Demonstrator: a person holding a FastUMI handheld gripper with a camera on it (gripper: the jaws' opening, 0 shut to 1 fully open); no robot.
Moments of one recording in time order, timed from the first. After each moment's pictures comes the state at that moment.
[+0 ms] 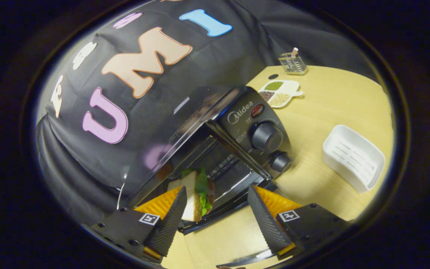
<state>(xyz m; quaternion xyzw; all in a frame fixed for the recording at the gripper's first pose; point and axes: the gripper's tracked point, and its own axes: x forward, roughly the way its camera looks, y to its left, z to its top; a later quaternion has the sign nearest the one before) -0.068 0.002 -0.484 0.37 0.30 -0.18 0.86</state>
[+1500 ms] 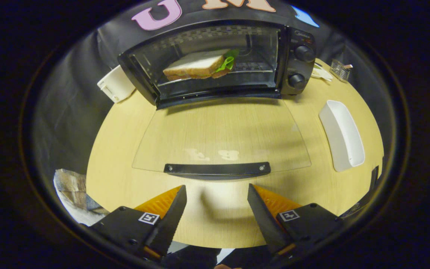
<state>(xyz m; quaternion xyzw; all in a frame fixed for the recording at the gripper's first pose) -0.246 0.088 -0.564 0.08 0.57 -0.02 0.82</state>
